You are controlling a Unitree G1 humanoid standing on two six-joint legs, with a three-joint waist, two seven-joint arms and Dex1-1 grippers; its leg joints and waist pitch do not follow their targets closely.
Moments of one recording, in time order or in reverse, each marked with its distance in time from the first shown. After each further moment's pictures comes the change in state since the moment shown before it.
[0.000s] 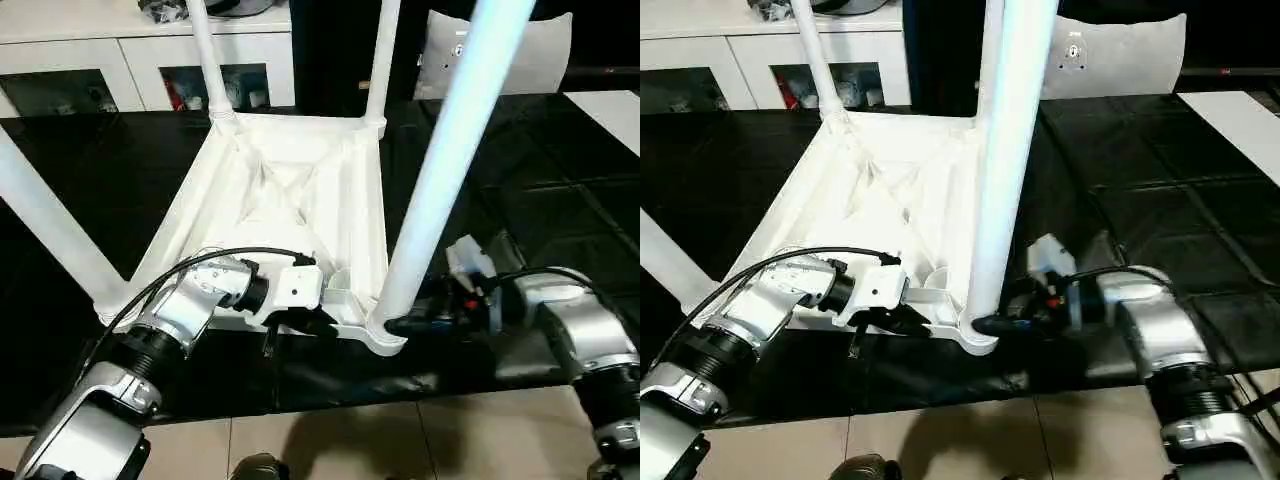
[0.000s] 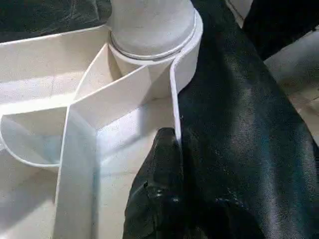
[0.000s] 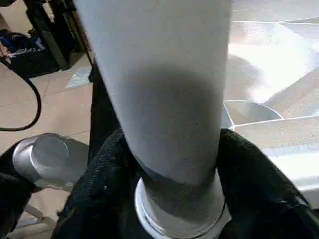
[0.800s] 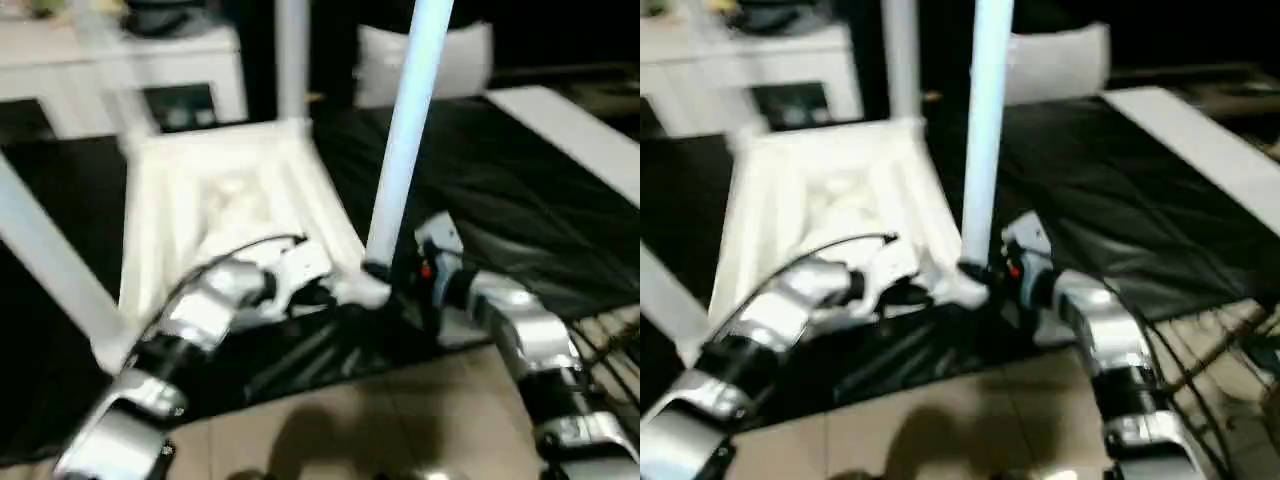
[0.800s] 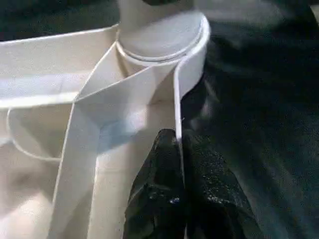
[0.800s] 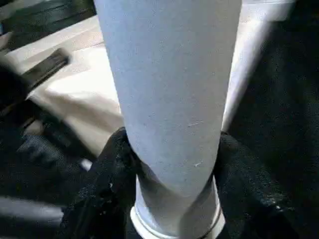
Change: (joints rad) left arm -0.001 -0.198 0.125 0.009 0.061 0.404 0.461; right arm -0.043 0.274 -0.131 0.078 -0.108 0.129 -0.728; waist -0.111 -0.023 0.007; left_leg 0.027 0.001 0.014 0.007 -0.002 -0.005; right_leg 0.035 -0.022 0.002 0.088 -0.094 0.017
